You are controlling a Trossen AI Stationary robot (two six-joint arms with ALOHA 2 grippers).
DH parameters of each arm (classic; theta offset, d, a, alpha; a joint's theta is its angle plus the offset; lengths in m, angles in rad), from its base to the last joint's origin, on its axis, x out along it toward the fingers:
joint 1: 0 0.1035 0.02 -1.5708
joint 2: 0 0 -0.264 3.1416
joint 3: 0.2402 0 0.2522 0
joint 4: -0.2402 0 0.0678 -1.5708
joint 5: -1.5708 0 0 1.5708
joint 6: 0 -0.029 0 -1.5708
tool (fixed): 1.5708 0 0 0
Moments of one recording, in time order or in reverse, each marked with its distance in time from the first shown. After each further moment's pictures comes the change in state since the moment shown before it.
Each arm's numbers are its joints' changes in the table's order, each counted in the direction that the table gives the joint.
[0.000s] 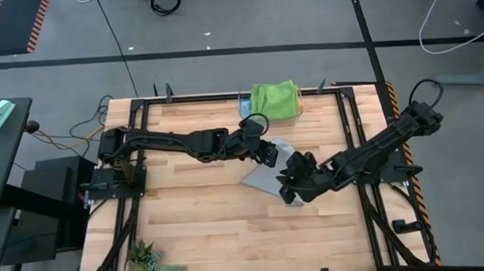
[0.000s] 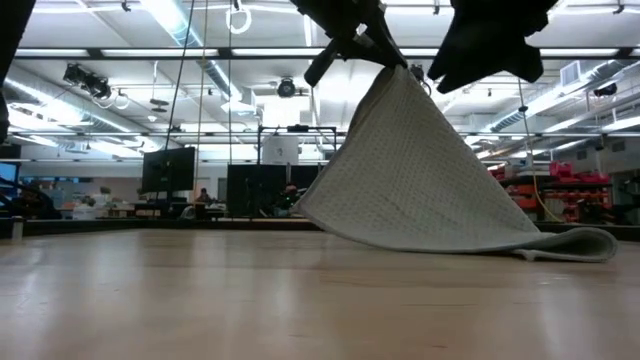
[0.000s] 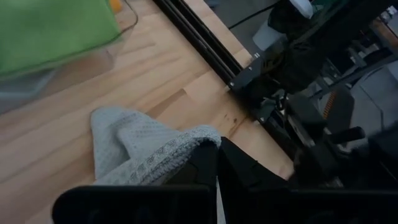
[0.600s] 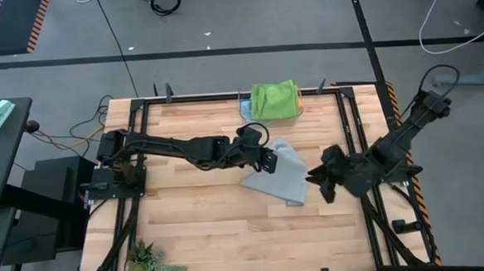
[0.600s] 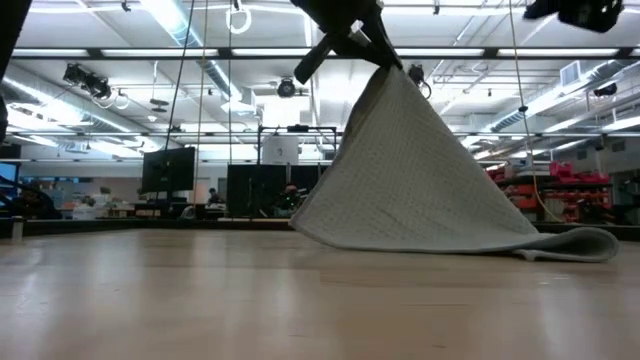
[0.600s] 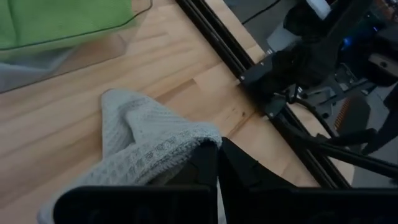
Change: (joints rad) left arm -0.058 -0.001 0.000 -0.060 0.085 0.088; right arm 0.226 -0.347 0.000 -0.282 0.007 -0.092
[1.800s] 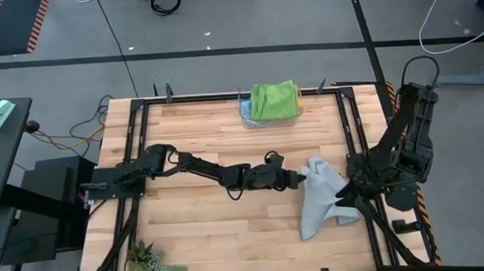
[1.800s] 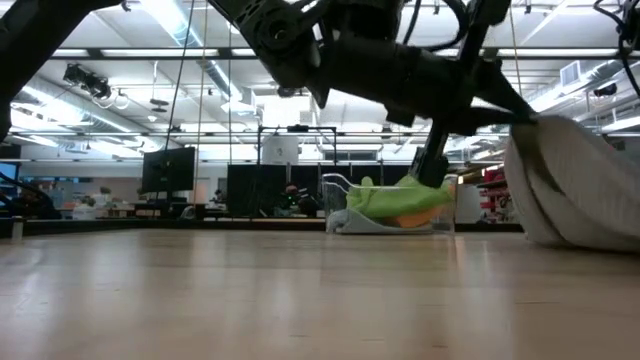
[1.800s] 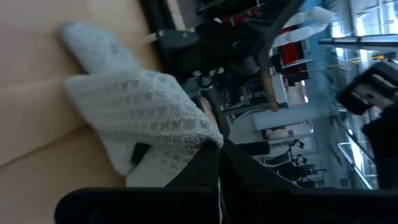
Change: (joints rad) left arm -0.059 0.453 -0.001 0.868 -0.144 0.362; right arm 0.389 -0.084 0.000 -0.116 0.058 -0.357
